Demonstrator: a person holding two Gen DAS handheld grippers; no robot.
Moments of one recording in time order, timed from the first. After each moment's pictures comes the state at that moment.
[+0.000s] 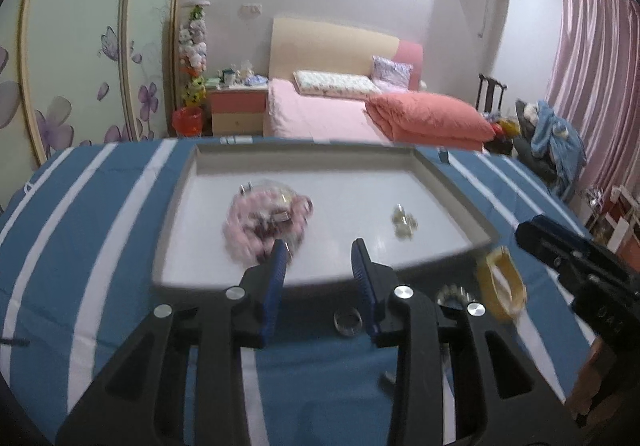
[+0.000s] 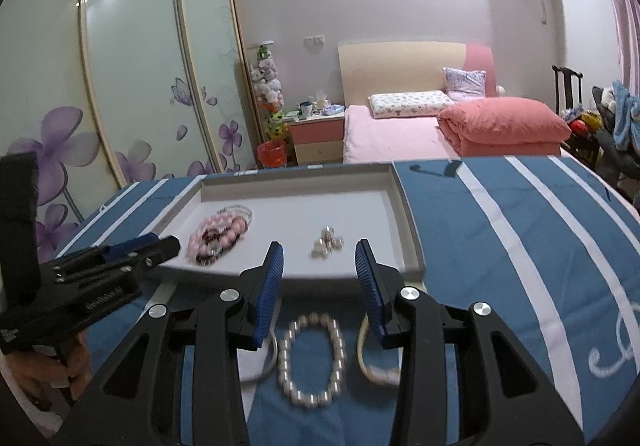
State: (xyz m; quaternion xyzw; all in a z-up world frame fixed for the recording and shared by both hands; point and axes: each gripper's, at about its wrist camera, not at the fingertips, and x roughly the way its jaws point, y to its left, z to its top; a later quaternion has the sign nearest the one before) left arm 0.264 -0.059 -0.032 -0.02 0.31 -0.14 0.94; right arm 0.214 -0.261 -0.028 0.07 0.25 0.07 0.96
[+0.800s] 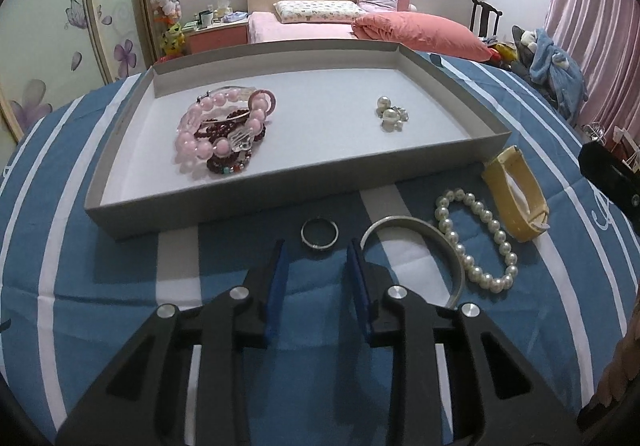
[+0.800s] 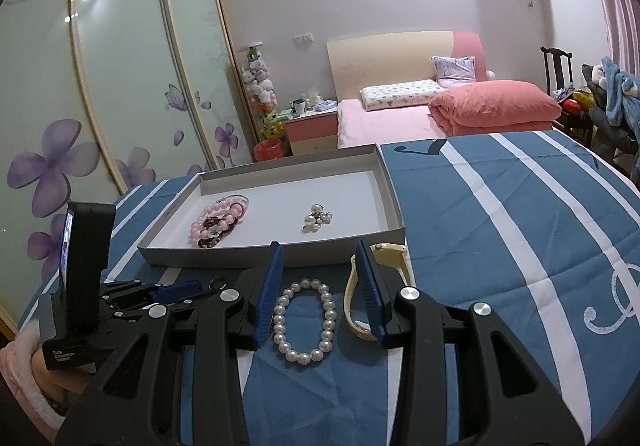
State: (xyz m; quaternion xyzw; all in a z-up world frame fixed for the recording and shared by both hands) left arm 0.273 -0.089 -0.081 0.04 0.43 -0.16 0.89; right arm 0.192 -0.280 -0.038 0.09 0.25 0.06 0.96
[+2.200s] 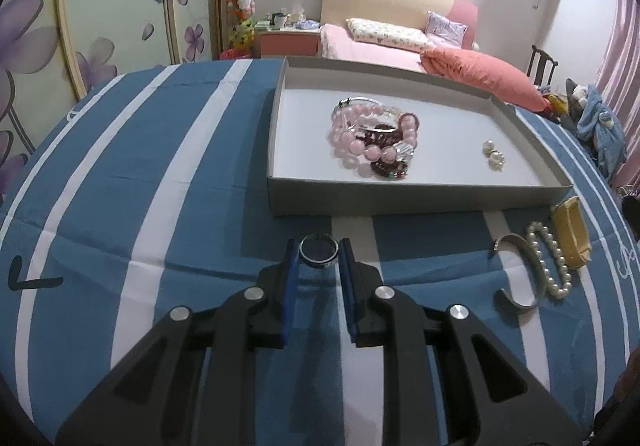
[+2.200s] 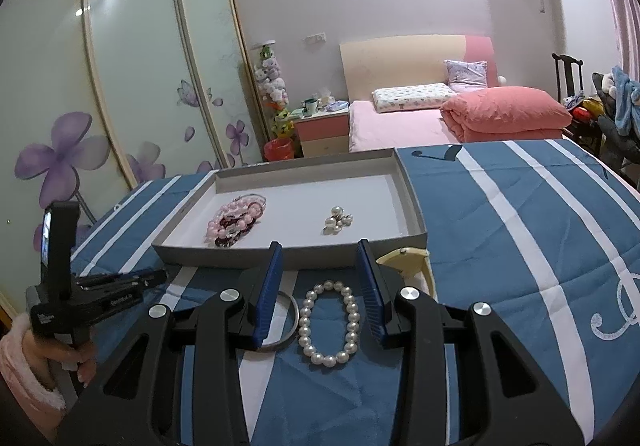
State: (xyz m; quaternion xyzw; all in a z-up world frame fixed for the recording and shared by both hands) left arm 0.262 0.009 -0.066 -0.02 0.41 -0.06 0.91; right arm 0.191 -0.262 -0.031 0.08 0.26 0.08 0.96
